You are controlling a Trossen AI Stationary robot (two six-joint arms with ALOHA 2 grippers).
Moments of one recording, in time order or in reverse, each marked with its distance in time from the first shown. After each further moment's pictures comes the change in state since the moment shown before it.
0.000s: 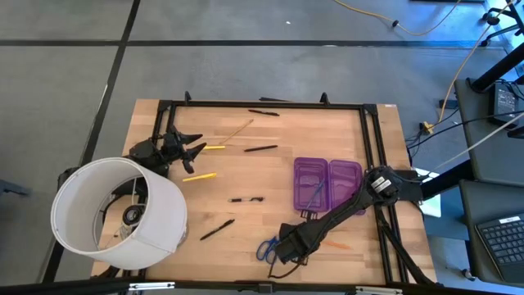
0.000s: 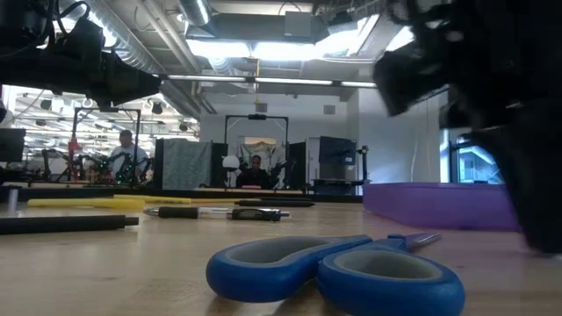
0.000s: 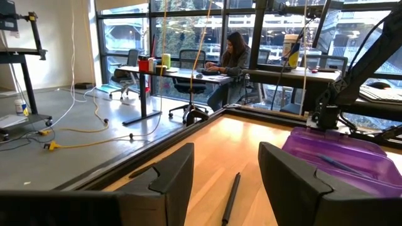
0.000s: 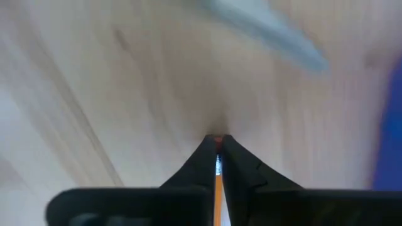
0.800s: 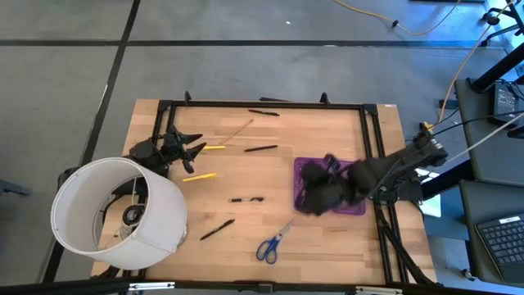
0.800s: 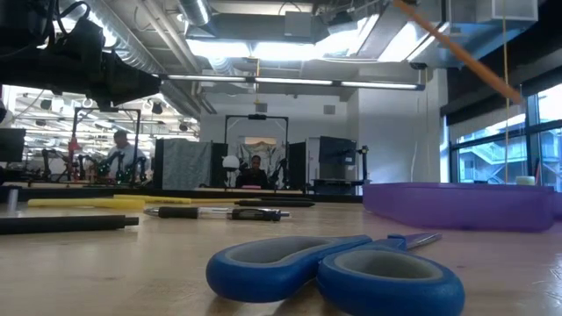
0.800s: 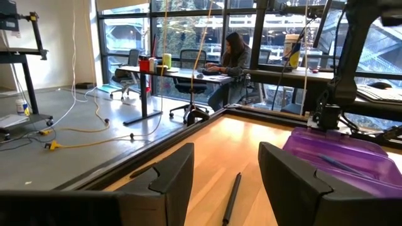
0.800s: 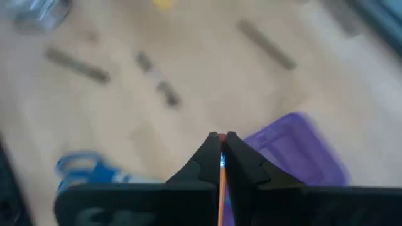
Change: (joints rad) left arm 0.000 0.000 0.000 0.000 -0.003 0.000; right arm -0.145 -0.573 0.061 -0.146 0.528 0.100
